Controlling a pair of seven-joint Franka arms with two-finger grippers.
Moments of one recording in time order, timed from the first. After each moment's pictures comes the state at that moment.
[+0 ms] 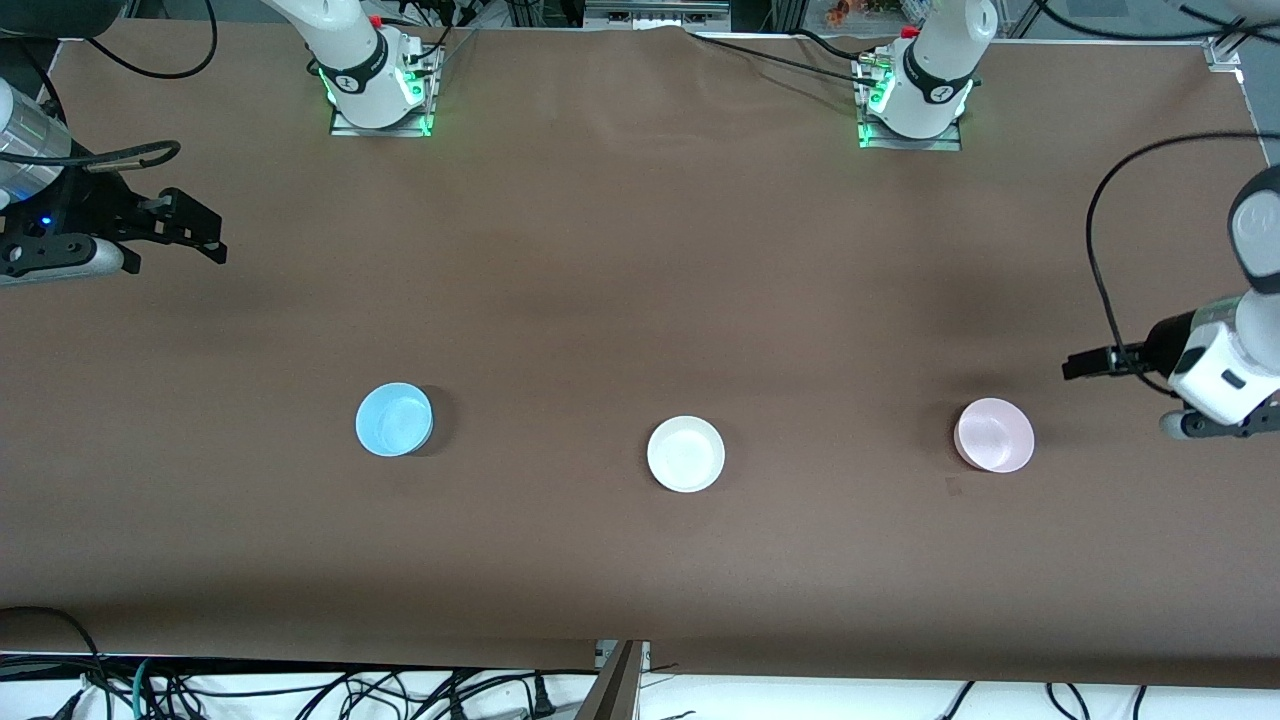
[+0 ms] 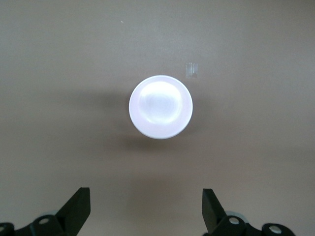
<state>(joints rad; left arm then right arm) 0.10 0.39 0.04 -1.55 -0.09 1.79 0.05 0.19 0.01 -0.12 -1.63 0.02 1.66 -0.06</state>
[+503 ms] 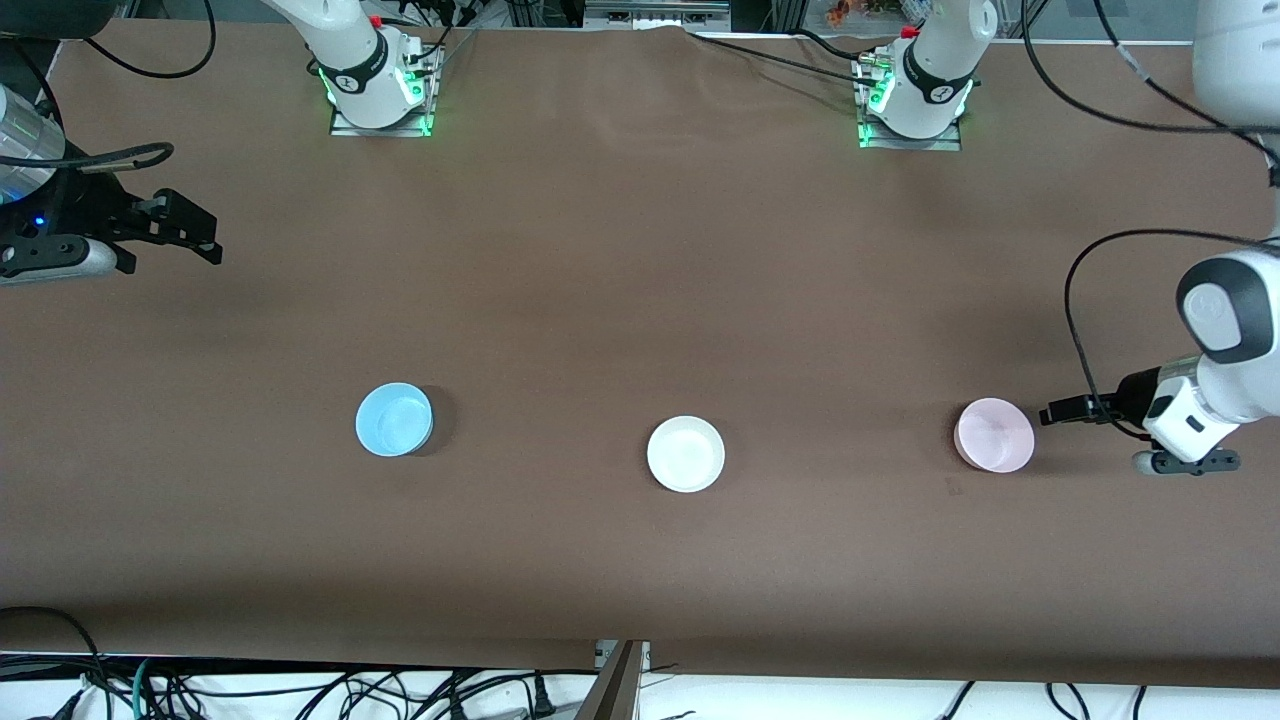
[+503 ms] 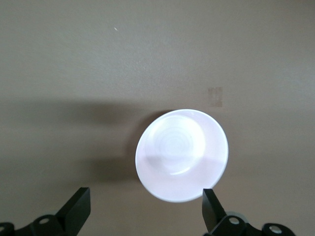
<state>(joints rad) 0.20 0.58 0.05 -1.64 -0.30 2.10 0.31 0.19 0.01 -0.13 -1.63 0.02 1.66 -0.06</state>
